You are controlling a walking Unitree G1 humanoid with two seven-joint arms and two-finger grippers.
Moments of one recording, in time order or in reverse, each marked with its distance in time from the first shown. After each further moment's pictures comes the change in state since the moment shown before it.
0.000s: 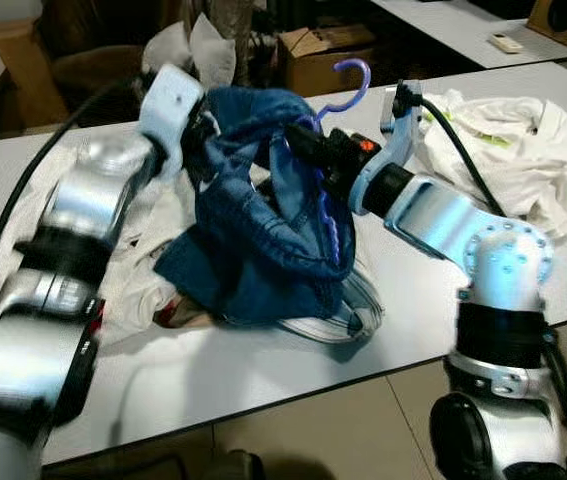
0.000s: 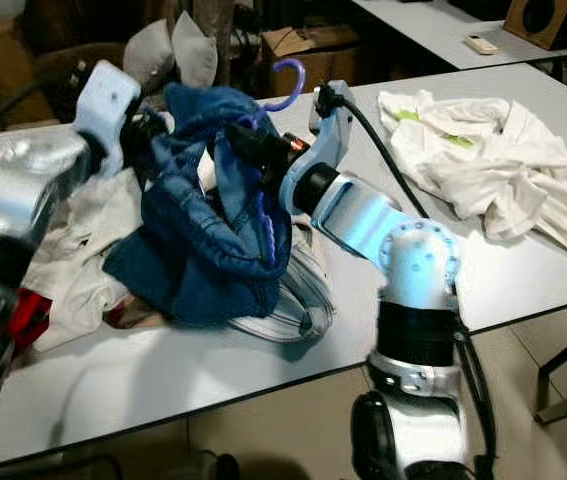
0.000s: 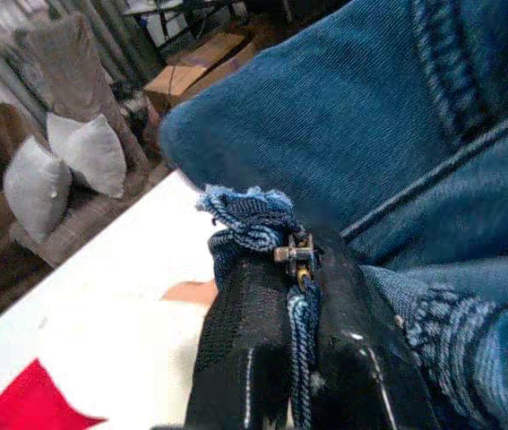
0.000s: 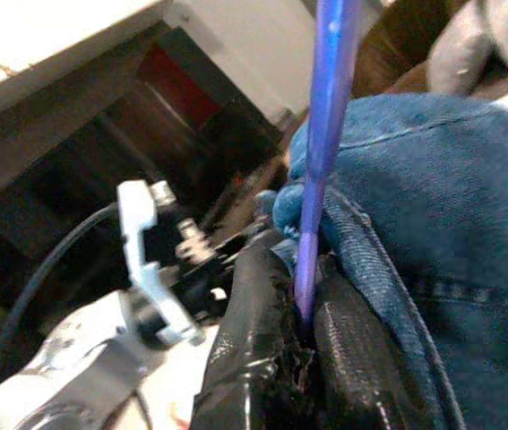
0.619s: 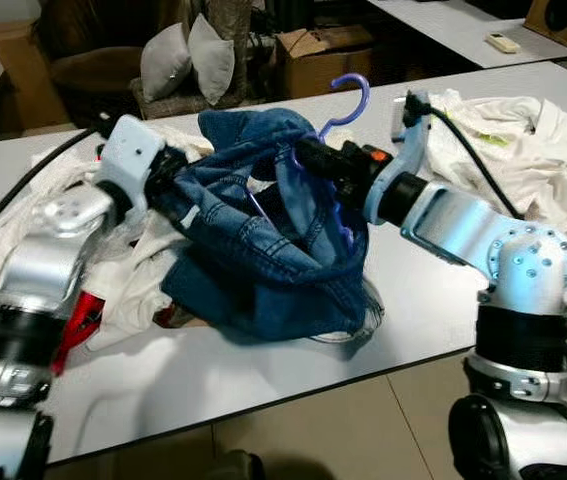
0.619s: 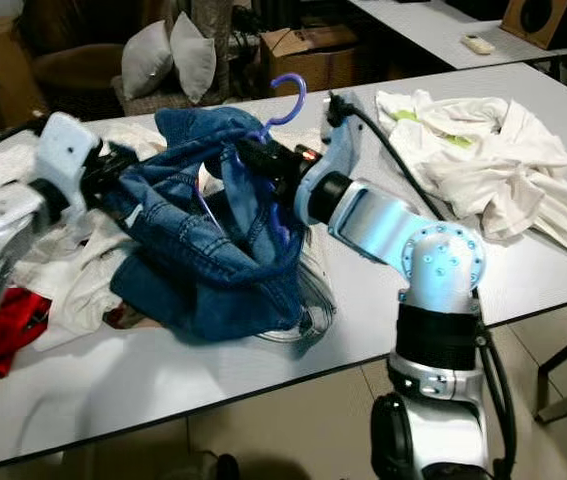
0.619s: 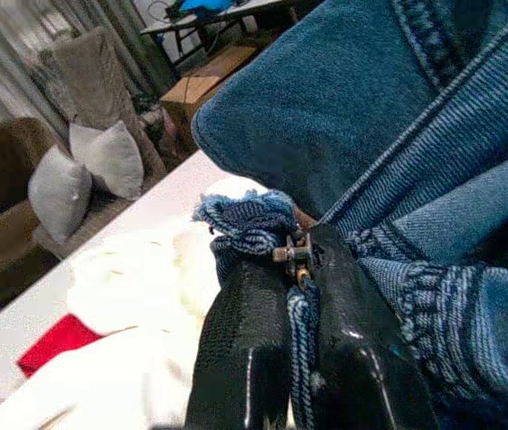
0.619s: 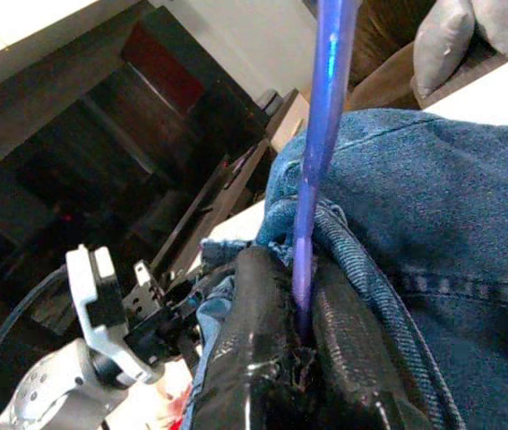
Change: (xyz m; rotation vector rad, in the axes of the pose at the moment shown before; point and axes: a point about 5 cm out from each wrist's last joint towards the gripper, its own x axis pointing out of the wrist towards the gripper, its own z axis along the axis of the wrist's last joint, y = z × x) left arm -0.046 -0.003 -0.040 0.023 -0.033 0.021; right arm -0.009 -0.007 0.002 0.008 0.035 -0.018
